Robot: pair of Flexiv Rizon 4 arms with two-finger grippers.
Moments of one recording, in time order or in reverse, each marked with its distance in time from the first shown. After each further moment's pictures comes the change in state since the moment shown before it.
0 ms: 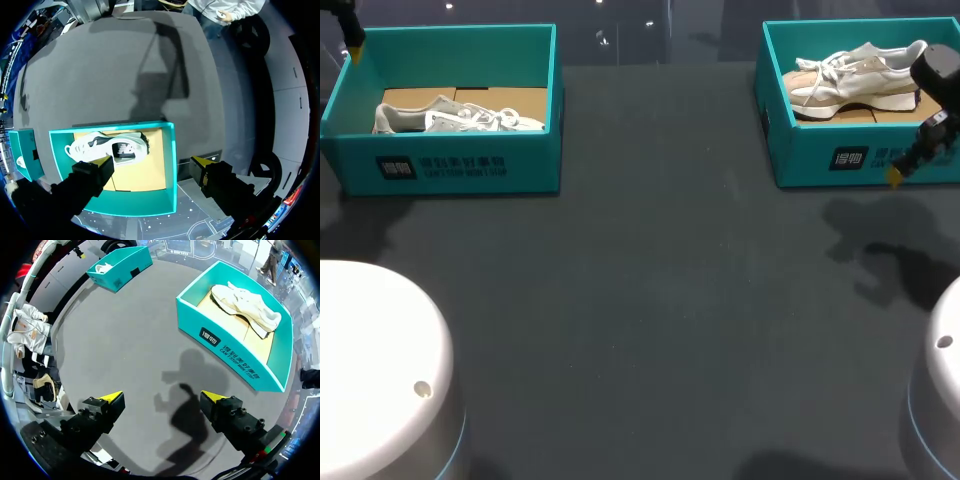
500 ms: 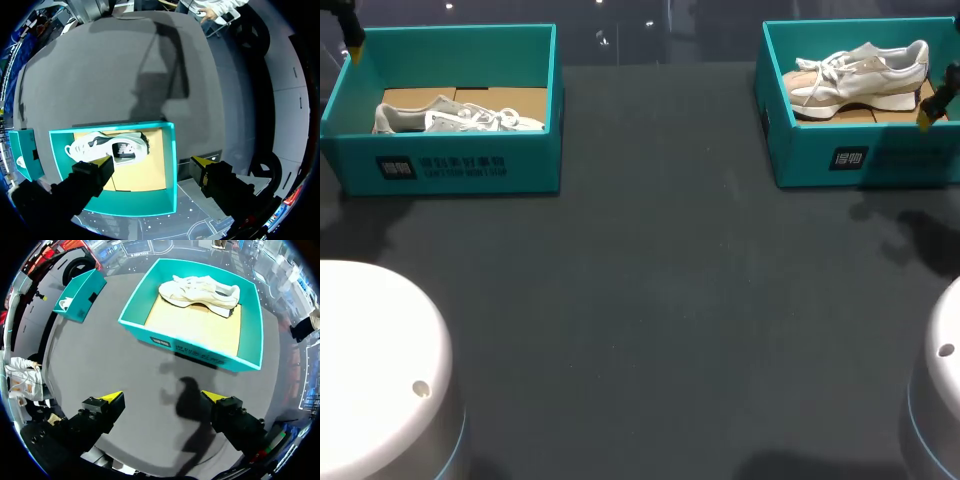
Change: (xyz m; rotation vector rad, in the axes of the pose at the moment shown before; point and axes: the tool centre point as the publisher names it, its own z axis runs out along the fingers) left arm 0.000 0.000 0.000 0.000 -0.001 0.000; right arm -0.087 0.020 -0.037 -0.003 -0.089 0.348
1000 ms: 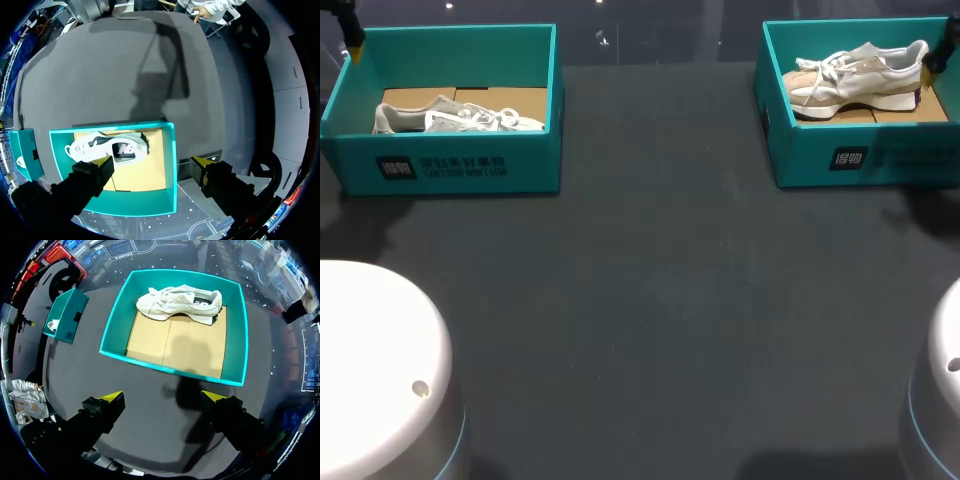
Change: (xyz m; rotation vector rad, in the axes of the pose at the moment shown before) left arm 0.000 0.000 0.000 0.000 0.000 0.000; right arm -0.039 0.060 -0.011 0.021 -0.029 0.102
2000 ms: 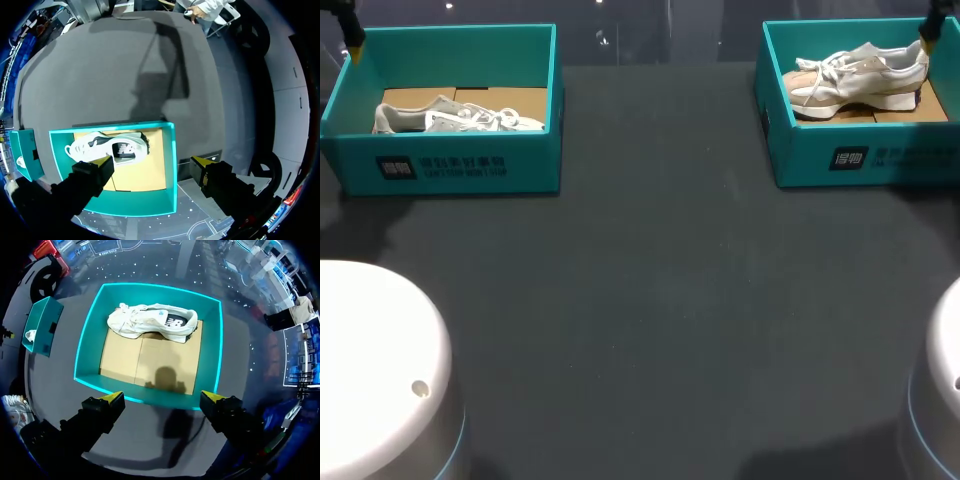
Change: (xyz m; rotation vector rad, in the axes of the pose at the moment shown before) left arm 0.000 0.000 0.000 0.000 0.000 0.000; right arm -0.043 0.067 -0.004 0.024 -0.219 0.016
